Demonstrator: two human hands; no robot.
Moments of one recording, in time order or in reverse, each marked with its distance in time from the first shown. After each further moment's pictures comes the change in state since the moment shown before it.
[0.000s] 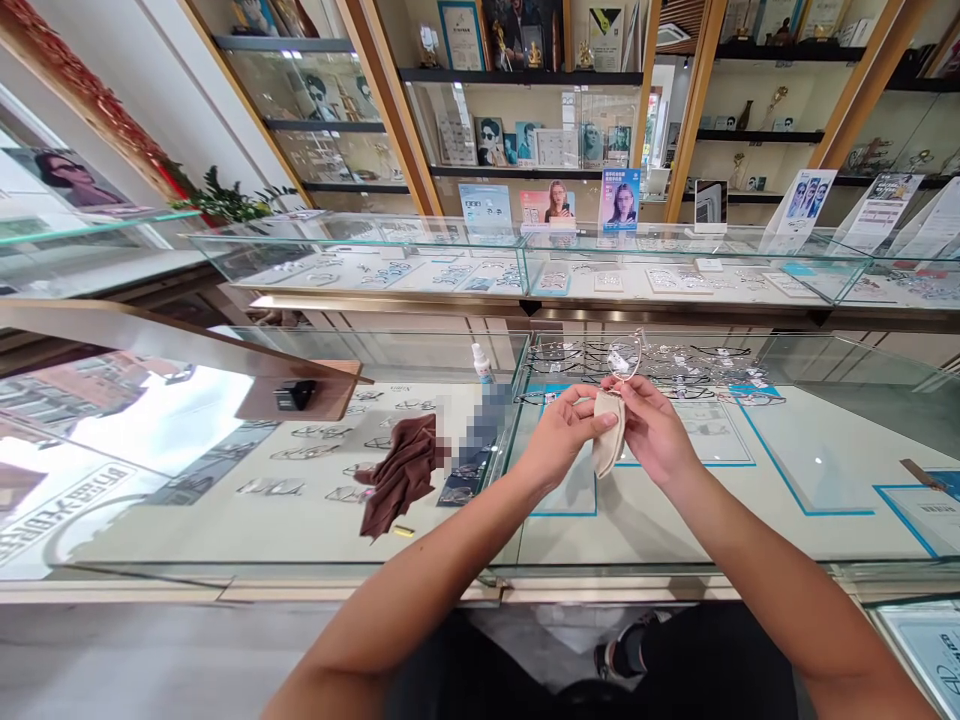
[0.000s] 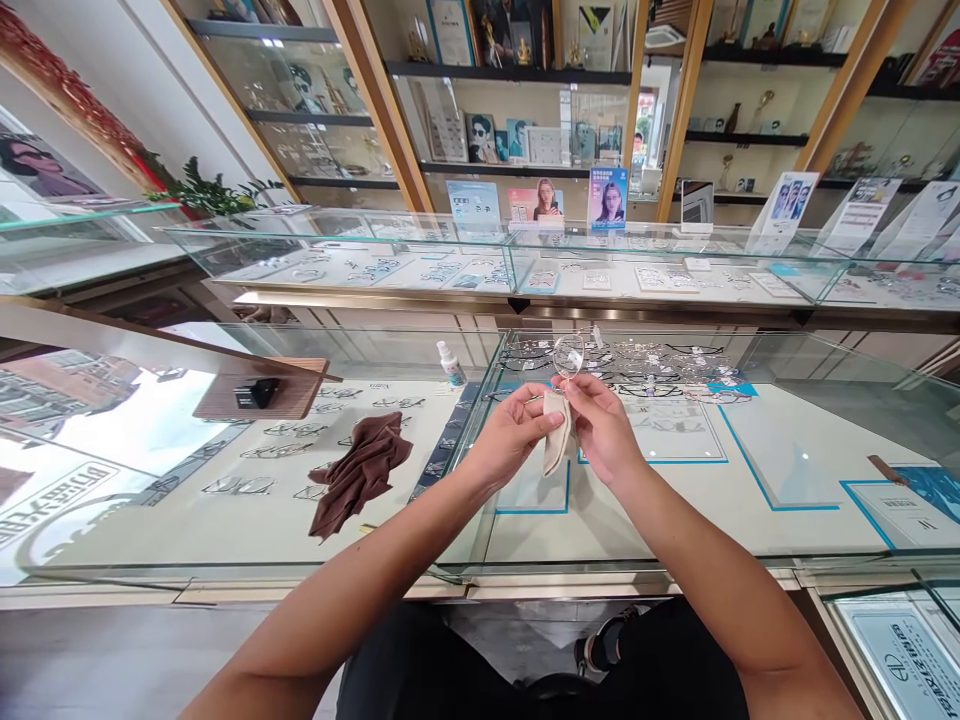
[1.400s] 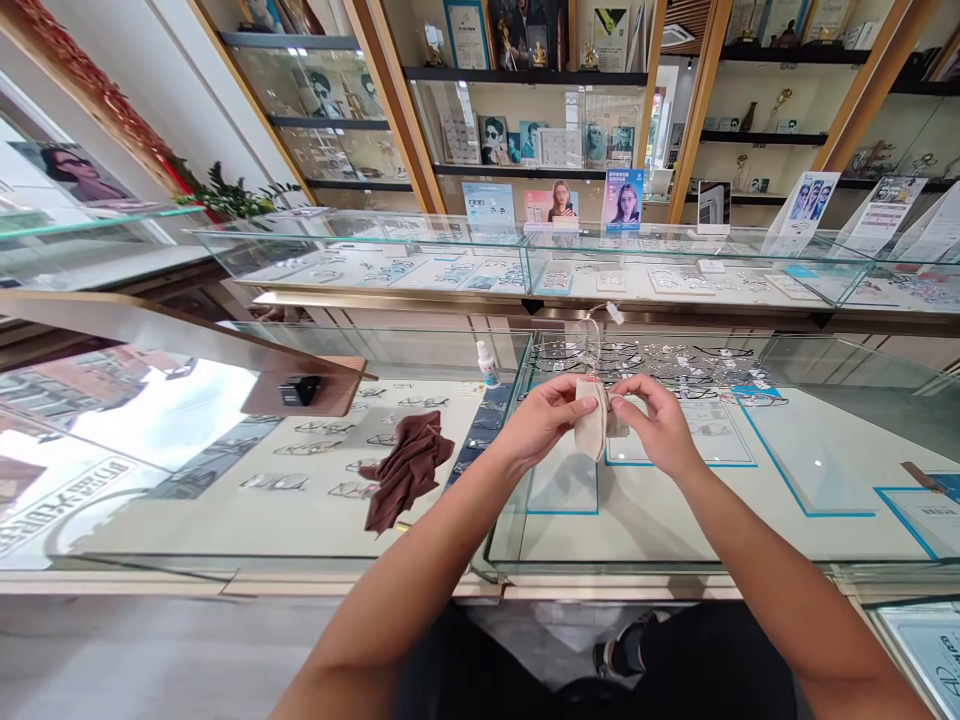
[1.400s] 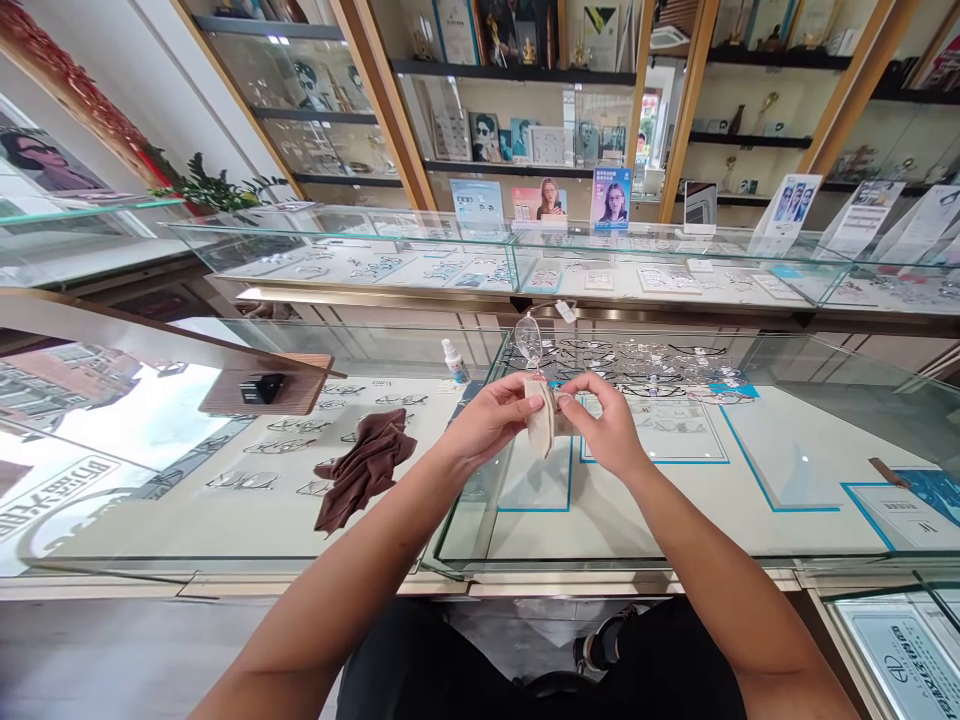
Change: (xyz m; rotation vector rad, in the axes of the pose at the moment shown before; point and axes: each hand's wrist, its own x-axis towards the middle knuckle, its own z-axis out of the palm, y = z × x) left_hand 0.008 0.026 -0.025 0.024 -0.021 -0.024; right_hand 0.008 -0.002 -0.017 -0.699 -0.101 -0.397
